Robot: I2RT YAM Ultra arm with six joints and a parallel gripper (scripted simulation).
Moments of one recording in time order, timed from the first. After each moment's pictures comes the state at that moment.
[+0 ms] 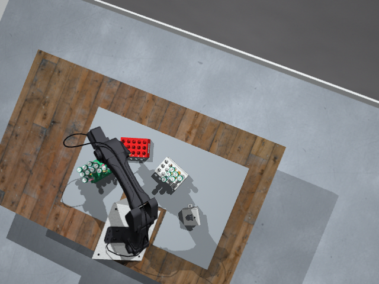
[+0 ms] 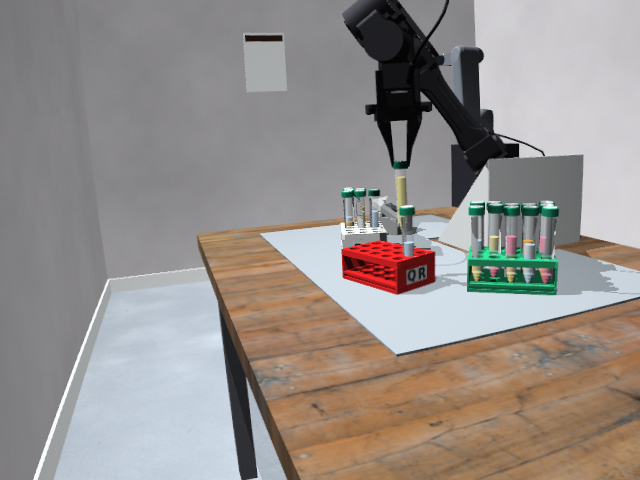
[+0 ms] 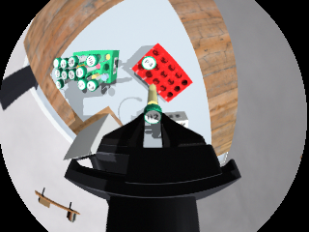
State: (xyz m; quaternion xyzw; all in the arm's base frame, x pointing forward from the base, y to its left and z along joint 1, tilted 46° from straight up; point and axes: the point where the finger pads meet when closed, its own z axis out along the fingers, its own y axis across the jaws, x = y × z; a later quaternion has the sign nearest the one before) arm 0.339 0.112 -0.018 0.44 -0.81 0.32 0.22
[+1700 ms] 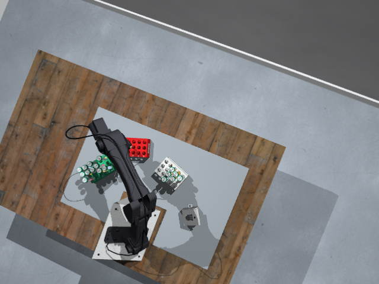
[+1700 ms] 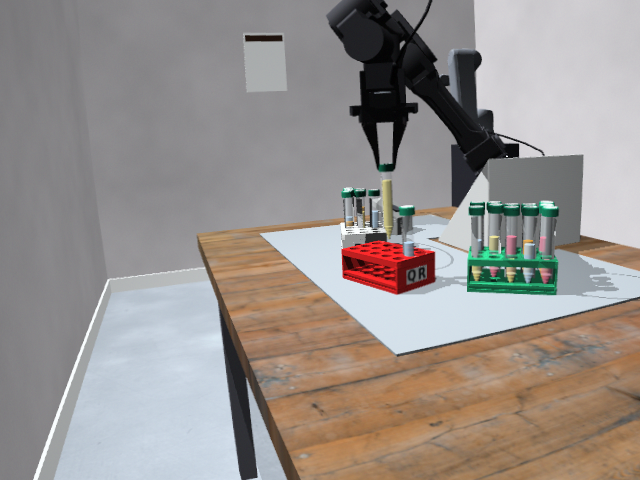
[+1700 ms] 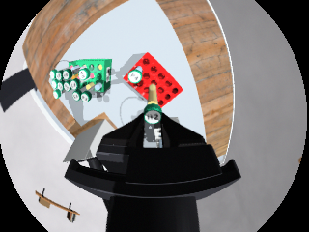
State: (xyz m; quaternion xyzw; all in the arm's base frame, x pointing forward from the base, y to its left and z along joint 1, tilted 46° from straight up) arm 0.370 0.114 -0.025 0.44 -0.81 0.32 0.22
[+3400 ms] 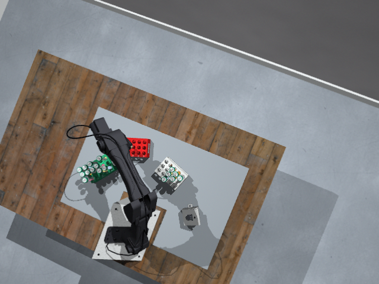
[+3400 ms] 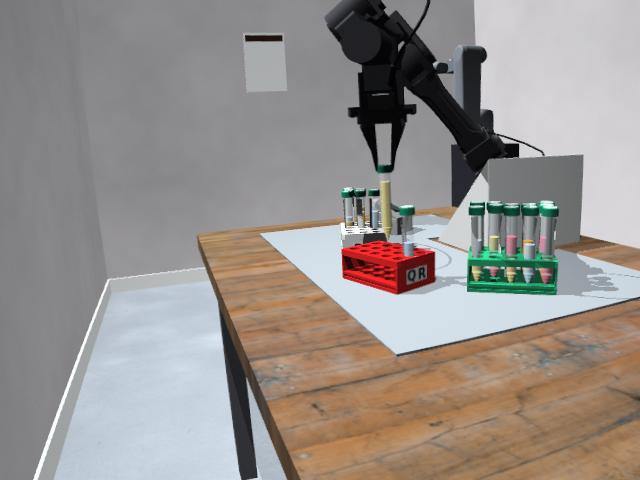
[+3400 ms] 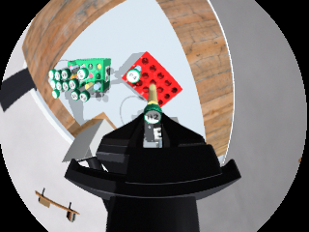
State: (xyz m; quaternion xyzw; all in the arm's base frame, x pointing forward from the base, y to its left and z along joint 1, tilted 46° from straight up) arm 0.371 0.110 -0.025 0.44 -0.81 0.32 0.22
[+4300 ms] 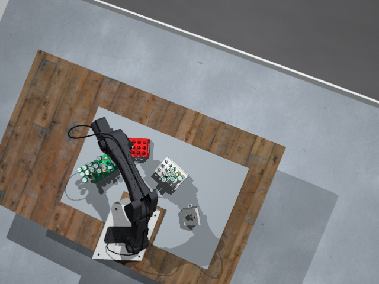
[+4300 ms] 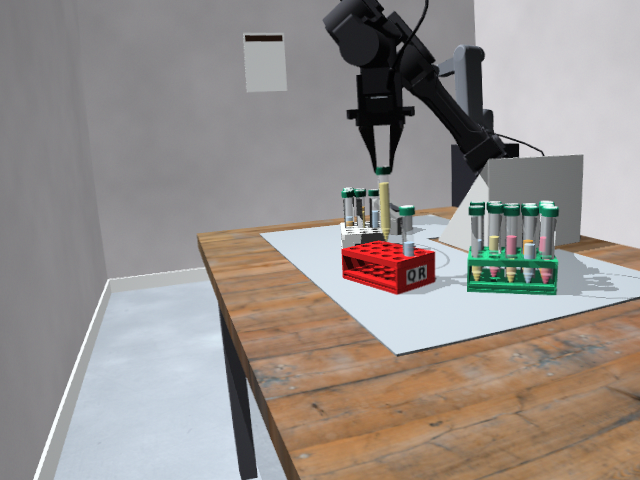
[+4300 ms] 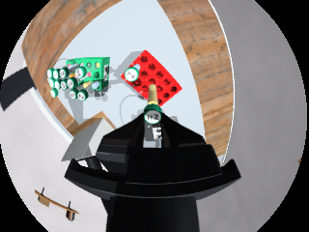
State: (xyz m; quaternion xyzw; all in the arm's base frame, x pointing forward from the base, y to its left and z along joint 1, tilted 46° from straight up) arm 0.371 0.106 -0.024 0.44 -0.81 0.32 0.23
